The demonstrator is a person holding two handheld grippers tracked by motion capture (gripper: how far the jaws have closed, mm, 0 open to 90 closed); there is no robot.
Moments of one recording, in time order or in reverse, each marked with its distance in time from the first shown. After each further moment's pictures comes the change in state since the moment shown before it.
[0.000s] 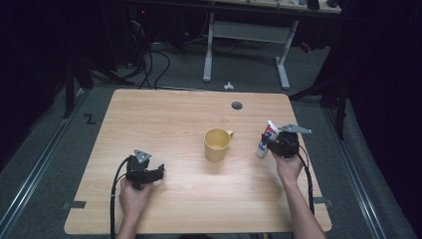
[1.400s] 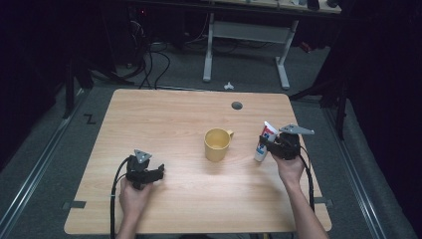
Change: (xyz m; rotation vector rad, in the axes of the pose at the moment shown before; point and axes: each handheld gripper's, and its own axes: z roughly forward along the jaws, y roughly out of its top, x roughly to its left) left arm 0.000 0.000 0.000 0.002 0.003 0.003; right arm 0.010 0.006 -0.018 -0.011 0.097 -0.033
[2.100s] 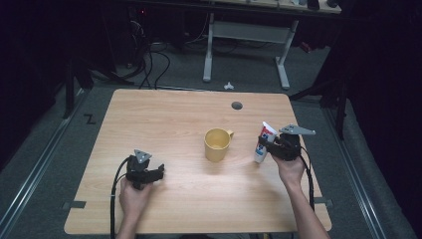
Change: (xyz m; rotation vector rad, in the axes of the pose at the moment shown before) left arm 0.000 0.000 0.000 0.000 0.000 0.000; right arm 0.007 0.004 -0.008 -0.014 0.037 -0.016
